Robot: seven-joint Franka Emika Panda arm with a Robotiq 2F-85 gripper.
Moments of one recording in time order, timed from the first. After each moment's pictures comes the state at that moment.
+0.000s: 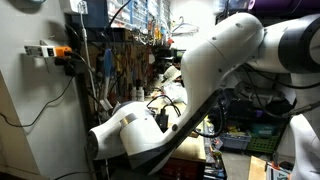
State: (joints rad) arm 0.42 0.42 0.24 -1.86 -0.96 1.38 0.80
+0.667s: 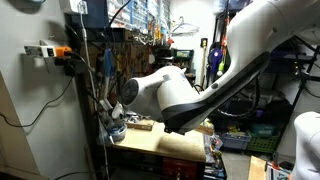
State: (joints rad) arm 0.29 0.04 0.25 -2.15 -0.76 1.63 0.71
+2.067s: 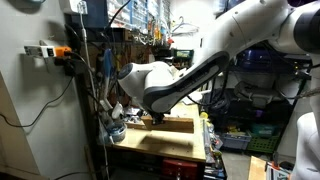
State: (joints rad) arm 0.20 0.20 0.17 -1.94 -0.65 1.82 0.22
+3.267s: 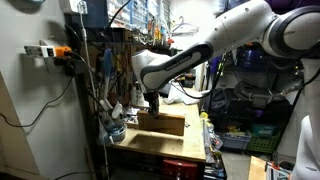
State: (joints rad) arm 0.08 0.26 0.09 -1.80 -0.32 1.96 -0.16
